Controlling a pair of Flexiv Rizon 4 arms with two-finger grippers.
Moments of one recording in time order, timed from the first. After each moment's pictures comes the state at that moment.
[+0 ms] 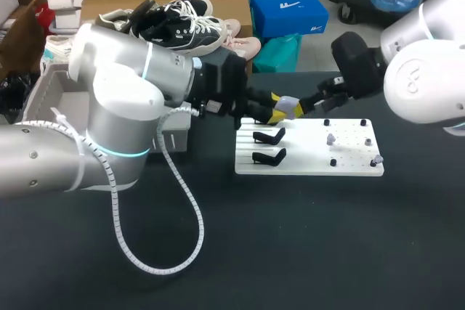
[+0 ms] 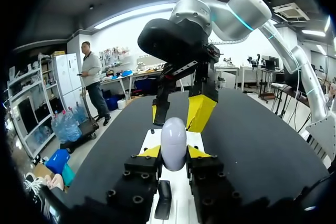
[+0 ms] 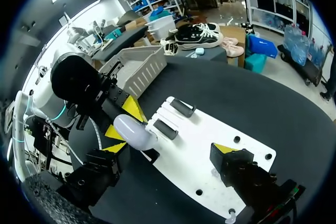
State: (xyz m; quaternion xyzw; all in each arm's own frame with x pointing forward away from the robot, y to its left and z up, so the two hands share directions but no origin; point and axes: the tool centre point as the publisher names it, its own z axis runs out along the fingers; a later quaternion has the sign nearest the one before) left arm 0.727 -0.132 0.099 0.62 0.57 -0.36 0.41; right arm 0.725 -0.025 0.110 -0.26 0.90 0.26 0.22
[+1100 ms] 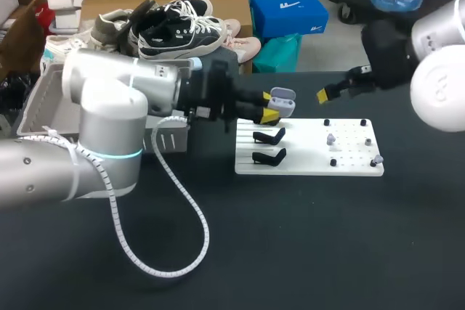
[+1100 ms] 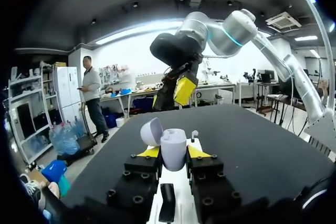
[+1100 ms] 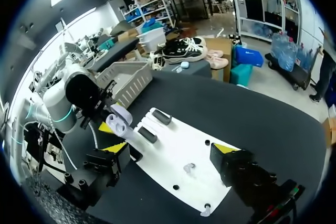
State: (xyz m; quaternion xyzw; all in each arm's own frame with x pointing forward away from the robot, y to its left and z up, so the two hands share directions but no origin) left arm 0.733 -0.121 0.103 0.59 0.52 -0.41 0.46; right arm 0.738 -0.075 0.137 -0.23 0.90 0.24 0.28
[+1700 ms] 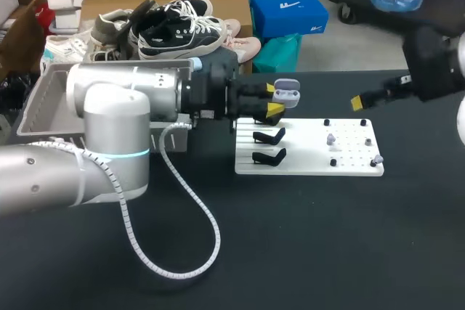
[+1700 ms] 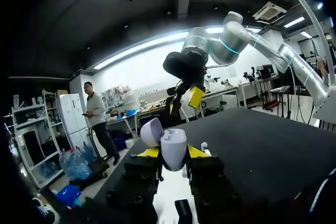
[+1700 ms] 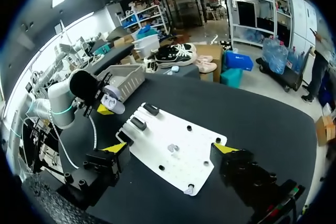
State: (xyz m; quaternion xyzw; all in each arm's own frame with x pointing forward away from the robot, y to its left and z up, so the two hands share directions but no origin) left arm 0.737 -0.133 0.120 0.59 0.45 -0.39 0.54; right arm 0.708 -0.129 0.142 -0.22 0.90 0.22 0.31
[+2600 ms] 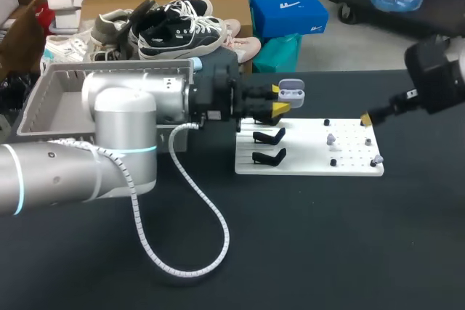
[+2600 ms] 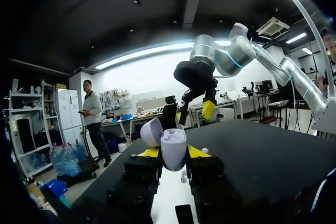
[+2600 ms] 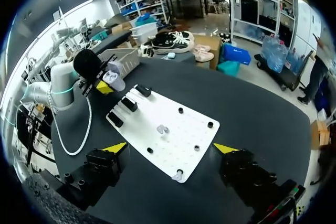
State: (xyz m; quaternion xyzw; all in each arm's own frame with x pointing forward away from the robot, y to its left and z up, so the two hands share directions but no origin) left arm 0.750 -0.146 0.108 0.56 0.45 -0.45 0.53; right arm 0.695 -0.149 0.116 -0.25 0.91 0.18 0.28
